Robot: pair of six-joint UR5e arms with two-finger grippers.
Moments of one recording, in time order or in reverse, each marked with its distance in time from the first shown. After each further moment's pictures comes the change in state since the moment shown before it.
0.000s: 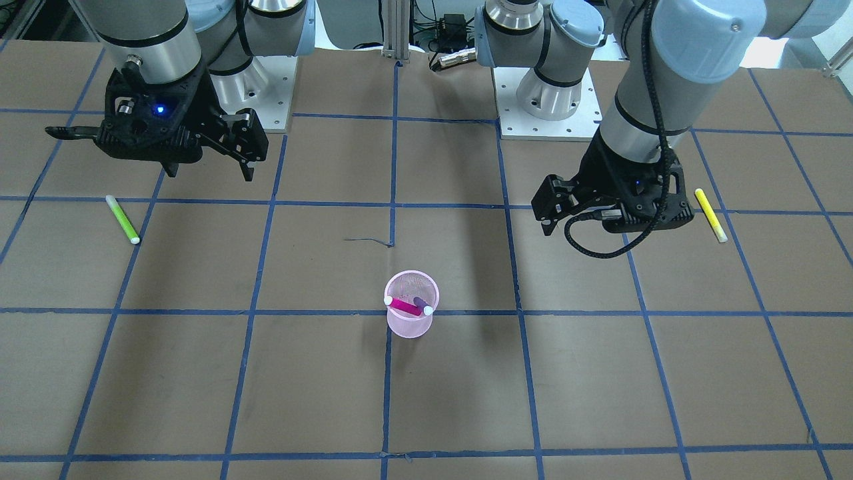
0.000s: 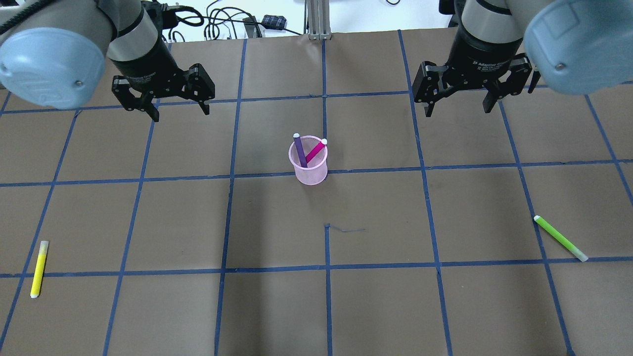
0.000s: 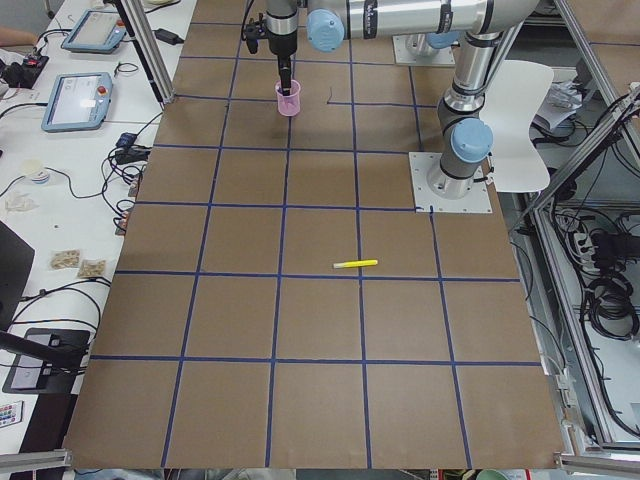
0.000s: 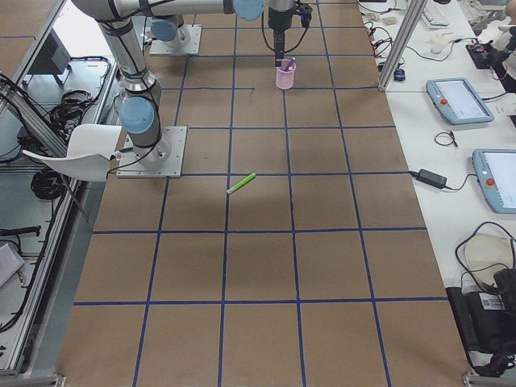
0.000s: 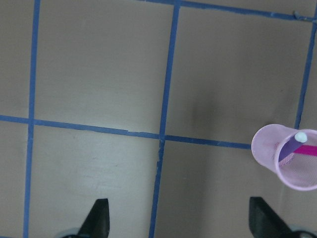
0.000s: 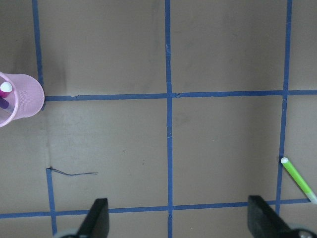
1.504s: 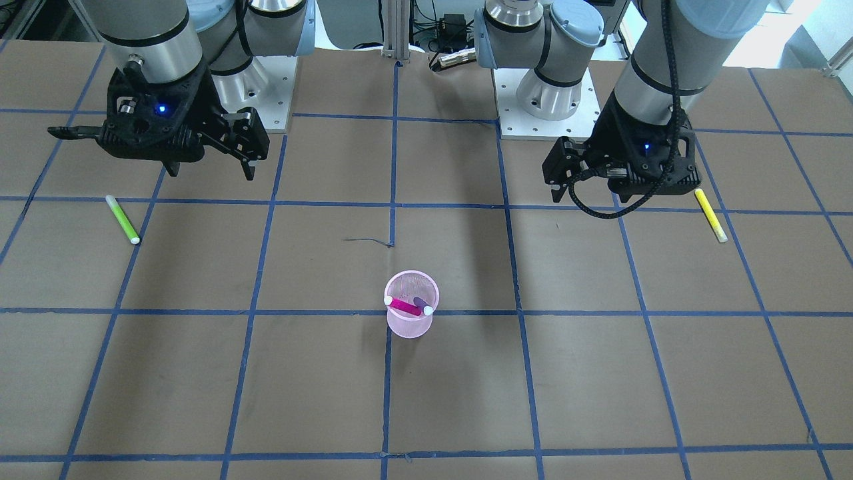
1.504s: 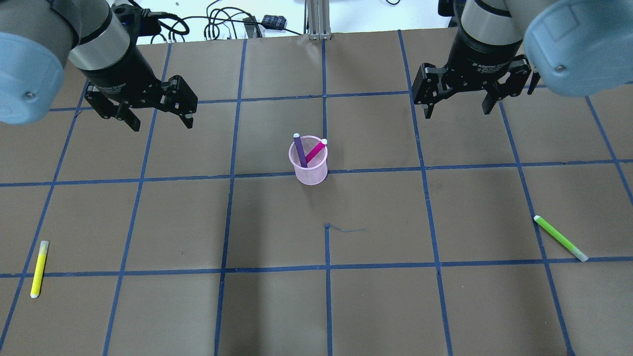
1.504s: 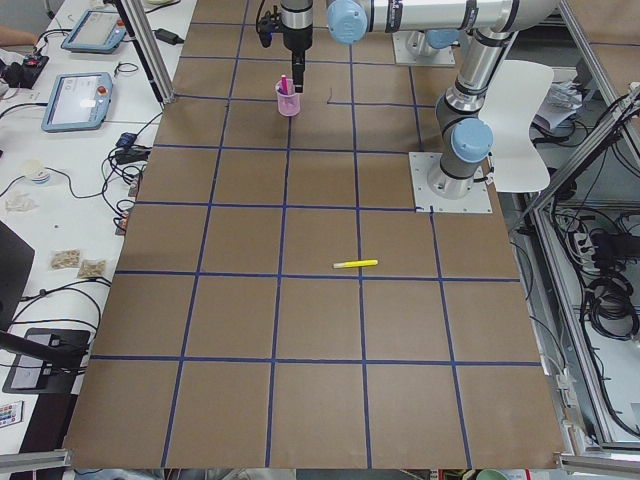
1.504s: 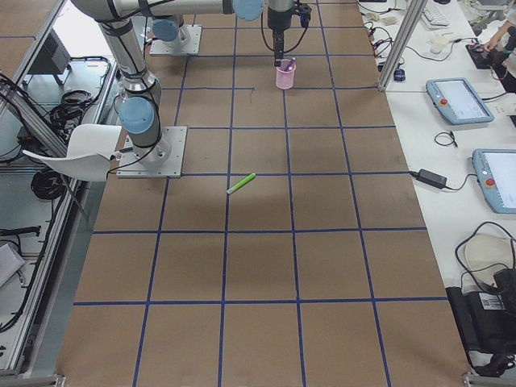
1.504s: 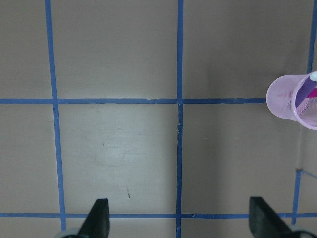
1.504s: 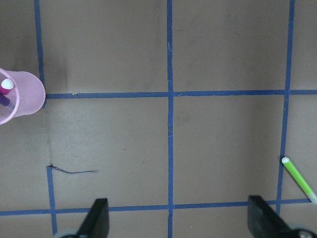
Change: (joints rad) left arm 0.018 0.094 -0.038 -0.059 -0.009 0.105; right arm 0.000 -0.001 0.003 0.001 0.002 -0.008
